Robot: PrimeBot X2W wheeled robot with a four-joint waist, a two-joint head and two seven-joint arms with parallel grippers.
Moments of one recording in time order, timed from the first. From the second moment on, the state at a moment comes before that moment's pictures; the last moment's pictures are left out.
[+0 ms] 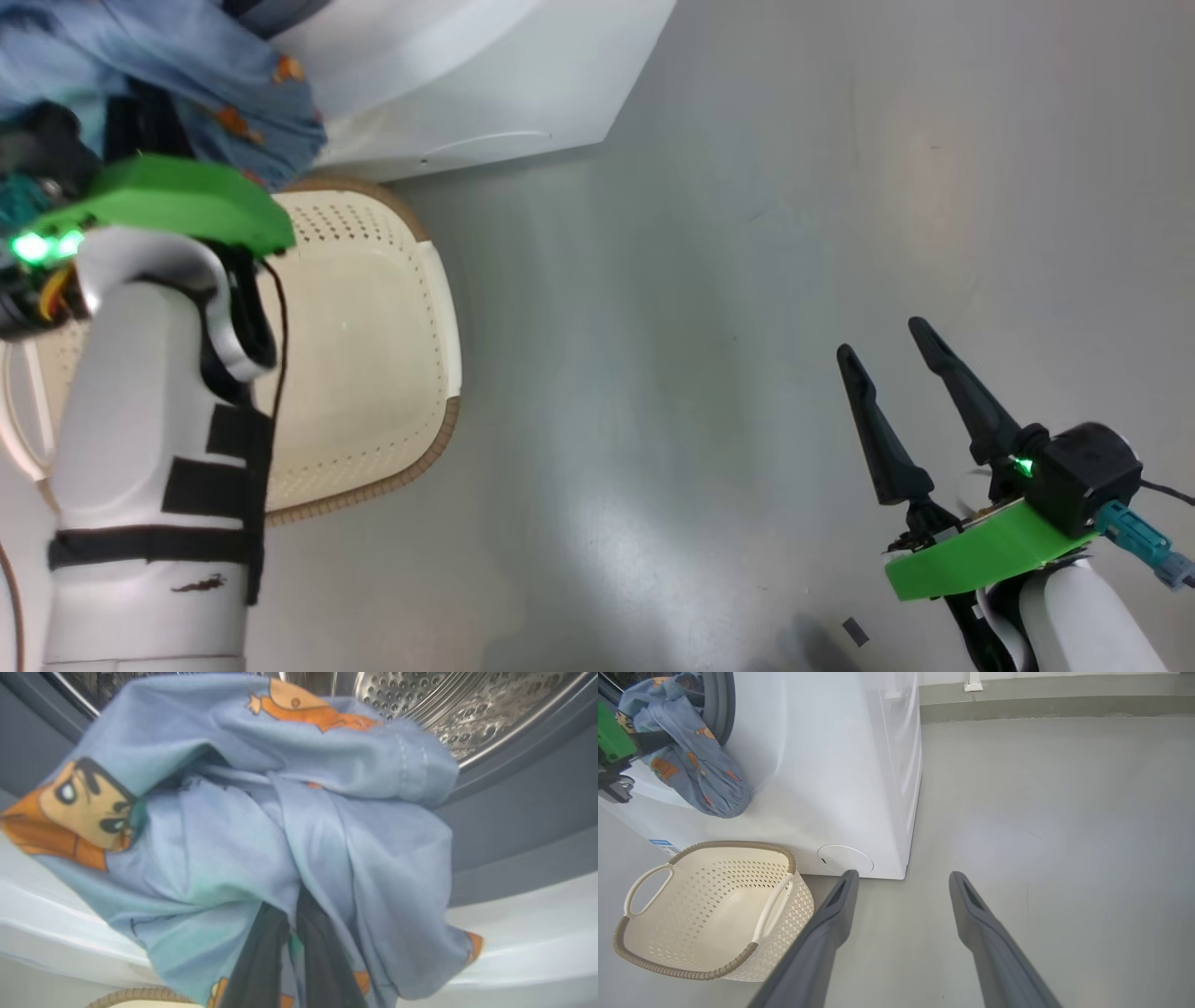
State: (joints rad) left arm -0.84 0.03 -0.03 0.55 -0.30 0.16 -0.18; right arm -0.19 -0.18 0.15 0.02 0.27 0.13 -0.25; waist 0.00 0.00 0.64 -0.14
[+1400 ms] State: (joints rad) left arm -1.49 0.30 -0.02 1.10 -0.22 0.20 -0.25; right arm -0.08 -0.17 0.17 0.03 0.36 0.13 -0.25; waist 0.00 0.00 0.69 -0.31
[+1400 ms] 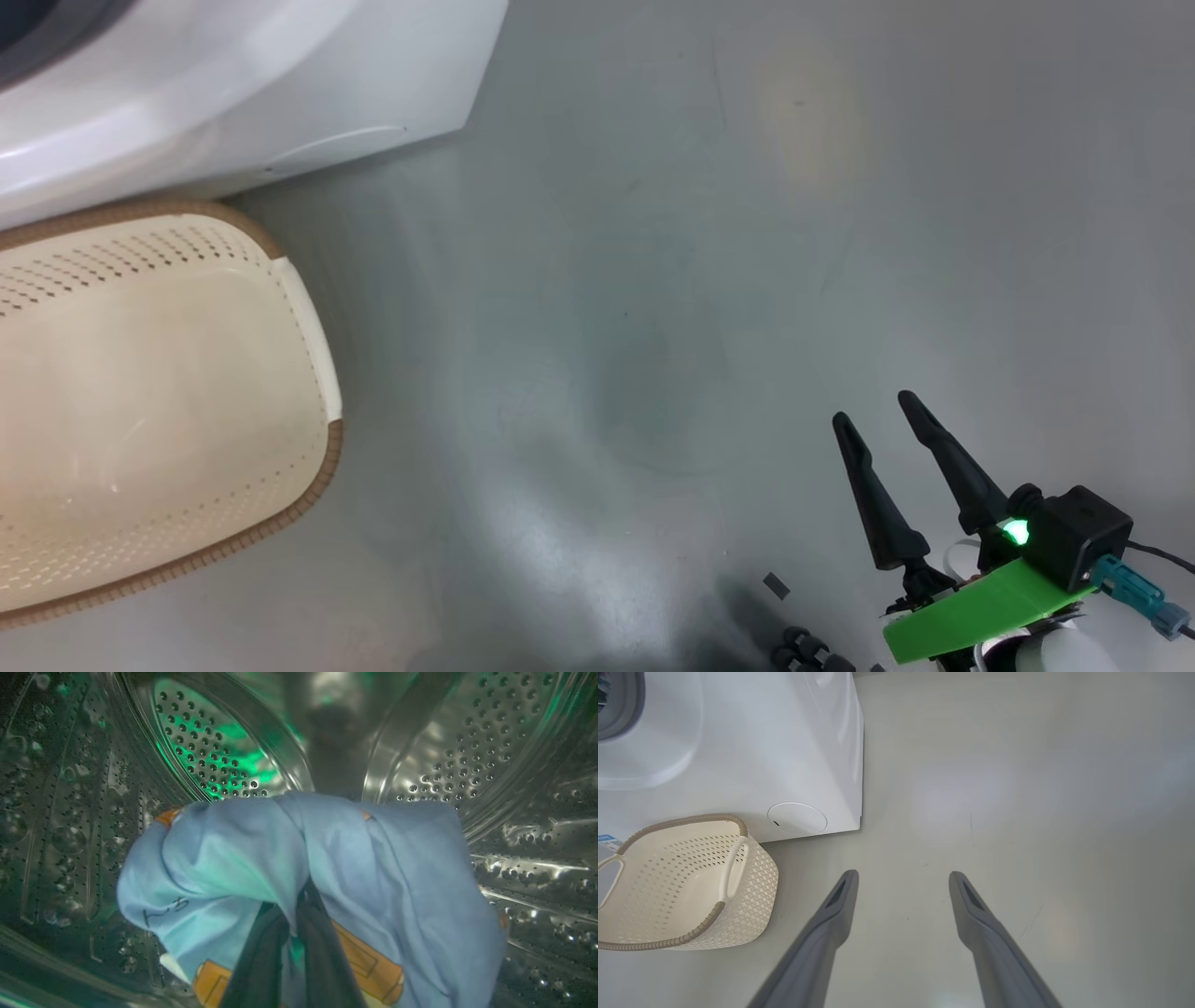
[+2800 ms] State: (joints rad) left arm -1.52 0.28 0.02 1.30 -0.22 0.28 -0.09; right arm -0.08 -0.13 0.20 0.06 0.38 0.13 -0.25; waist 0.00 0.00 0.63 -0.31
